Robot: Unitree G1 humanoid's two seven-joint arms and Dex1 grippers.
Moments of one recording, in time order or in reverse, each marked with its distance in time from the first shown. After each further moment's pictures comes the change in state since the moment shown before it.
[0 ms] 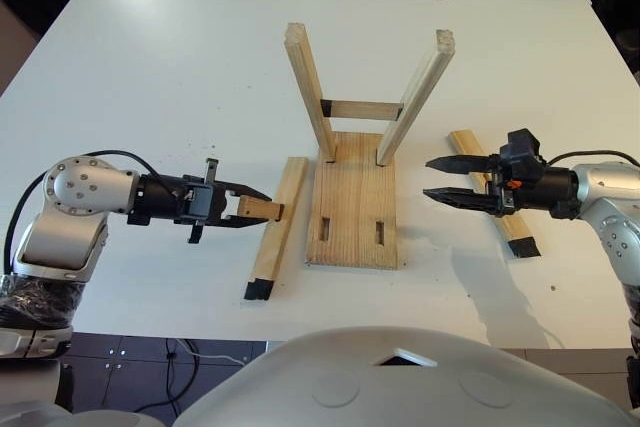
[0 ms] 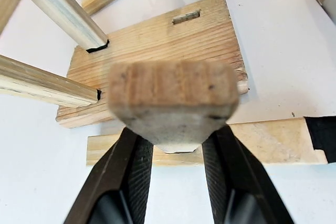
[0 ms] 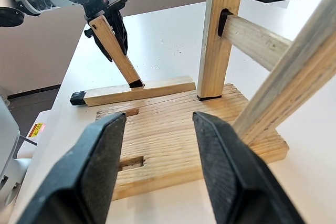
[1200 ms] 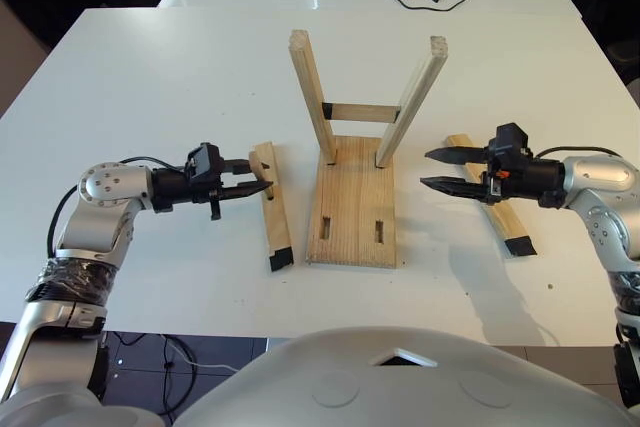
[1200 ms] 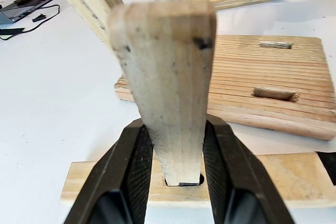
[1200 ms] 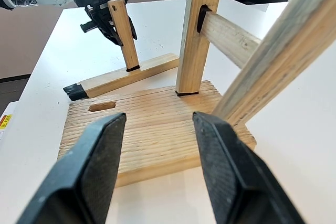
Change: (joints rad) left arm -0.107 -0.152 -0.094 0.349 -0.118 0.075 0.225; right arm -0.072 0.036 0.050 0.113 -0.116 -0.066 -0.018
